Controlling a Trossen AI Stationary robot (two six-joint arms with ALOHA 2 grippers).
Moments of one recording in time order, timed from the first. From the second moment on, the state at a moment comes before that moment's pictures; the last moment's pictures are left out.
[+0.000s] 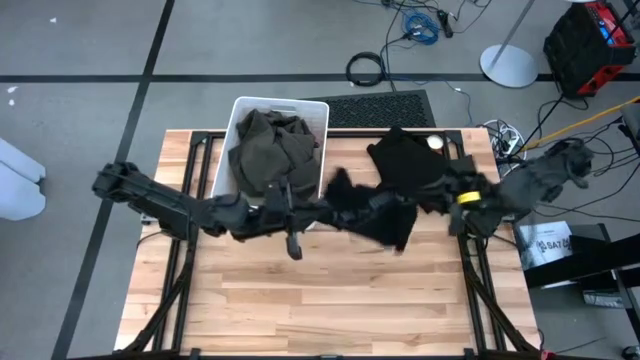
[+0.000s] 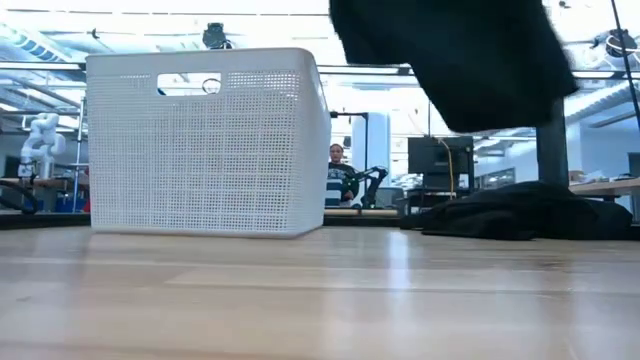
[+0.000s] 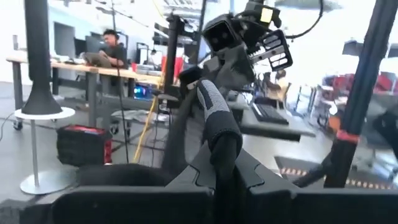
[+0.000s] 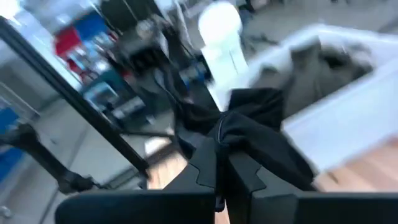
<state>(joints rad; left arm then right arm) -0.31 1.37 1.04 0.56 -0.44 -0.02 0.55 0.94 1.30 -0.68 0.69 0.74</state>
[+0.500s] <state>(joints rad) -0.28 1.39 1.04 0.68 -0.42 -0.09 0.55 0.87 1.30 -0.56 0.73 0.57</state>
